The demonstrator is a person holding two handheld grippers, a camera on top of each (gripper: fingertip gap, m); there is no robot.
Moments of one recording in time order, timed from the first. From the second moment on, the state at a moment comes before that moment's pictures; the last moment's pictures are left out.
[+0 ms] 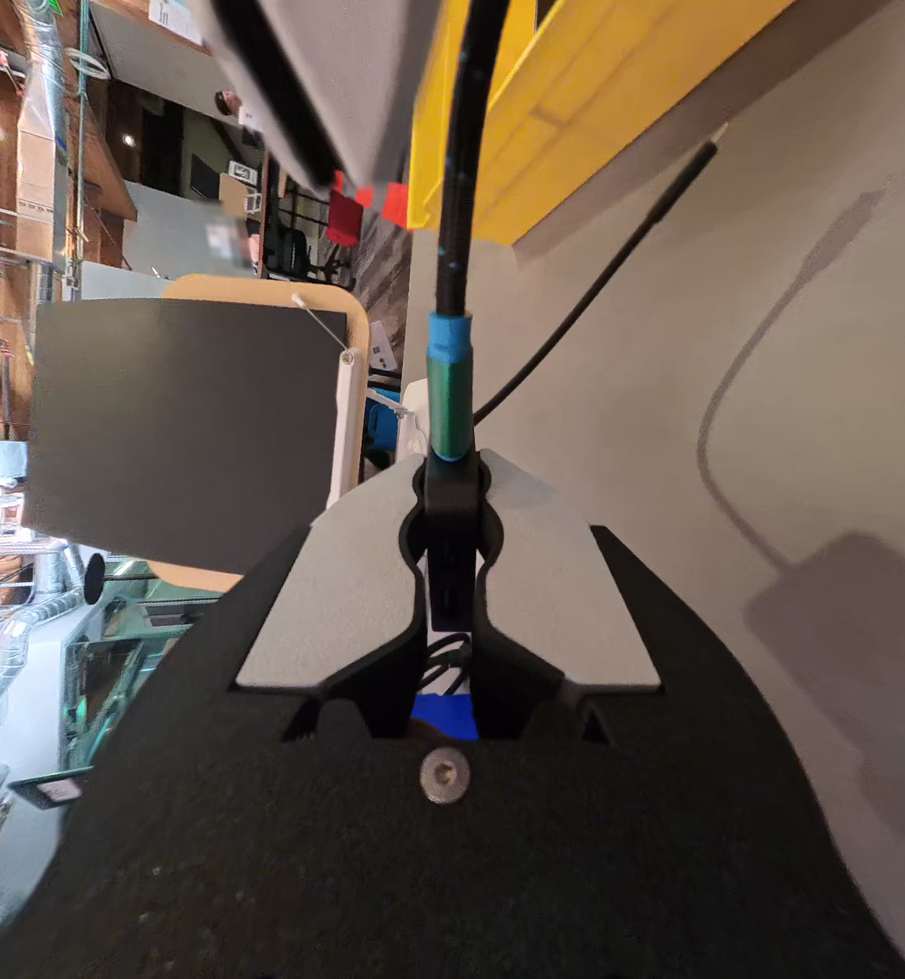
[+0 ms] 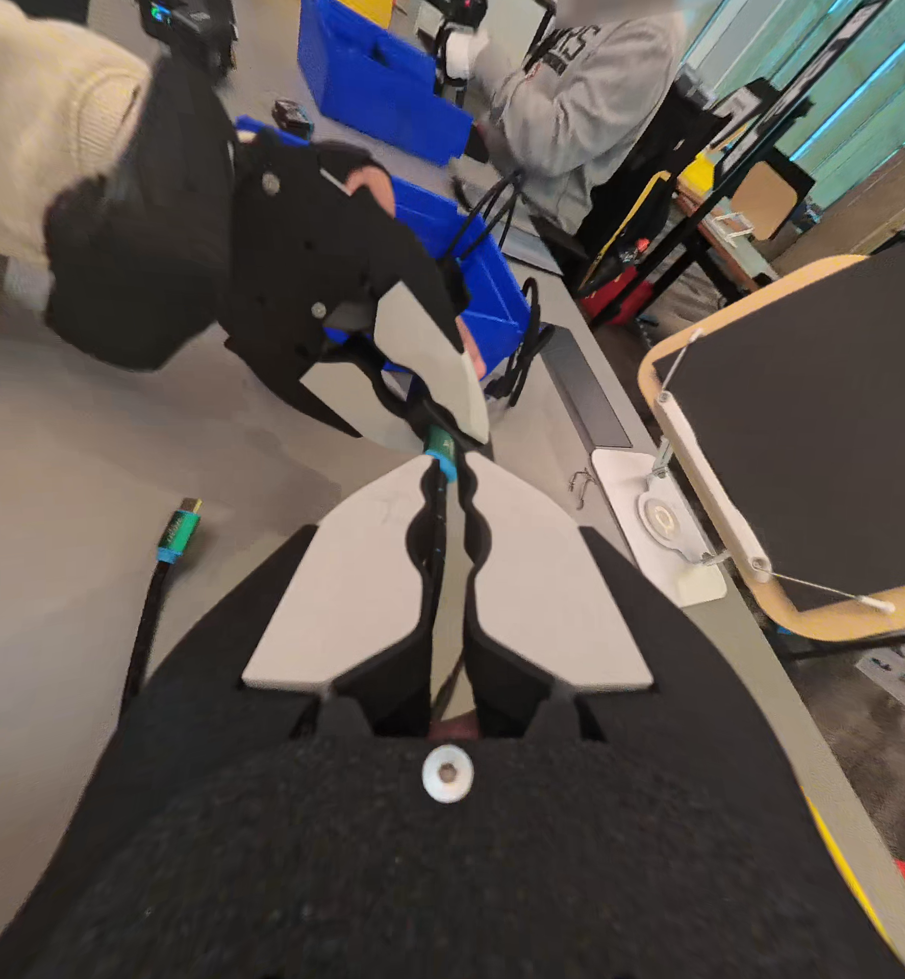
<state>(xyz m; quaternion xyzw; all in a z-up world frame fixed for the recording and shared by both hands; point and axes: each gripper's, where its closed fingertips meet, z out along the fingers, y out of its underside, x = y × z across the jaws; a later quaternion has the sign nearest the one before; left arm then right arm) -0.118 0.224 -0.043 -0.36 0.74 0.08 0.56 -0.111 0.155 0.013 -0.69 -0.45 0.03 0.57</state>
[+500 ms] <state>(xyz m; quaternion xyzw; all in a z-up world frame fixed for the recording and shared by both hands) -0.129 0.231 -0.021 -0.32 0.65 0.19 0.66 -0.109 0.169 0.001 -0.73 -0.38 0.10 0.55</state>
